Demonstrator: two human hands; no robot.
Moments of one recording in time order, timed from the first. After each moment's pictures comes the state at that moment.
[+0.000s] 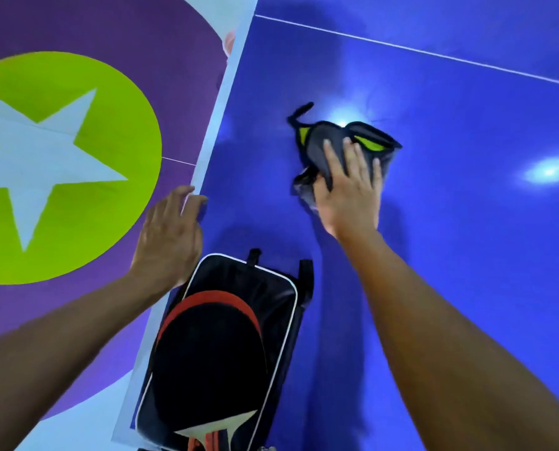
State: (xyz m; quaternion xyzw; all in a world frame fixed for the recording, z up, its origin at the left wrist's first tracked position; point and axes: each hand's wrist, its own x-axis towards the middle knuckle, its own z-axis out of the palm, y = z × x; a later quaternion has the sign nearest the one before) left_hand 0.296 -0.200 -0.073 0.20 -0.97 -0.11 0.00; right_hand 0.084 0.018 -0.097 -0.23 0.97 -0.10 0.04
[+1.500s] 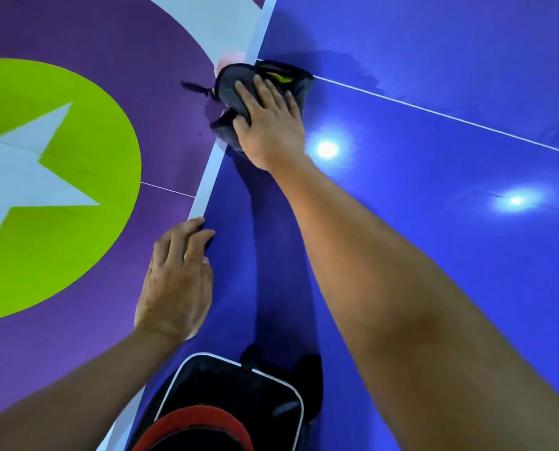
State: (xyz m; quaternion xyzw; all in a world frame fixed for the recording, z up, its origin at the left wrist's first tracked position) left_hand 0.233 -0.210 -0.112 0.22 -0.96 -0.16 0.09; right_hand -0.042 -0.205 -0.092 -0.36 0.93 -0.09 0.05
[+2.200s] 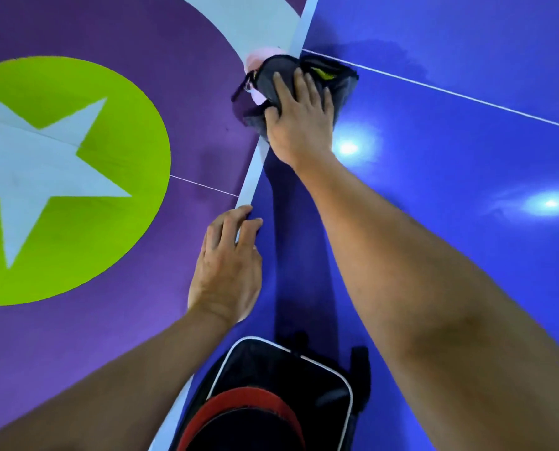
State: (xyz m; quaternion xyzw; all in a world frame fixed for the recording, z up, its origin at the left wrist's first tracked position) left_hand 0.237 -0.211 -0.118 0.22 -0.96 -0.17 0.09; right_hand -0.012 -0.230 -0.101 -0.32 0.94 -0.10 0.03
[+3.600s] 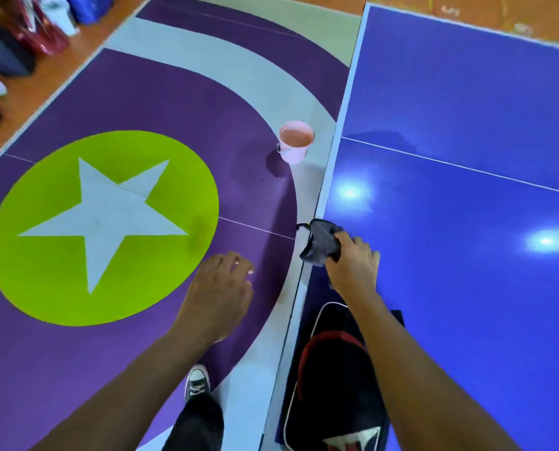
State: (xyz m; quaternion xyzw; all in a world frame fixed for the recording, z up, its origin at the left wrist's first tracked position) left_hand 0.409 -0.327 0.052 0.11 -0.99 -0.10 0.05; right_hand 0.217 -0.144 0.001 -0.17 0.97 -0.13 0.10
